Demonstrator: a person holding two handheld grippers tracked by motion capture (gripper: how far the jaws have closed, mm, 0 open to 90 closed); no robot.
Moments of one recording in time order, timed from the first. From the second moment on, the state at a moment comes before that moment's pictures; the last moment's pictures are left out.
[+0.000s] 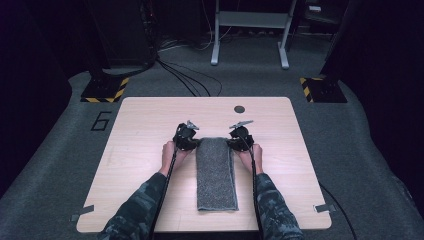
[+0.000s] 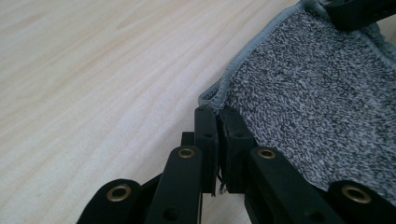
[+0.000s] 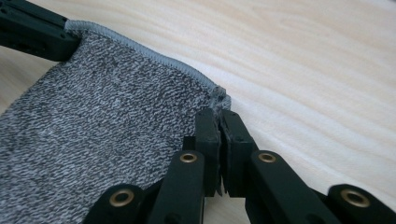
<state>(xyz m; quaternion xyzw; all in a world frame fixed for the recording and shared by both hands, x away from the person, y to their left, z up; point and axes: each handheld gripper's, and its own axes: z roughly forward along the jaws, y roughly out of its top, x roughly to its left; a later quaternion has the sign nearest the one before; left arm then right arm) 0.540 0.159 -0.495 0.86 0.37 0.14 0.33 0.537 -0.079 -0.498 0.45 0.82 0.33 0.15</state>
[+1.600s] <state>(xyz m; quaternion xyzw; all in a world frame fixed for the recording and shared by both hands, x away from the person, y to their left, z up) 0.538 0.165 -0.424 0.83 0.32 0.23 0.38 0.518 -0.085 -0.435 0.37 0.78 0.43 0.26</state>
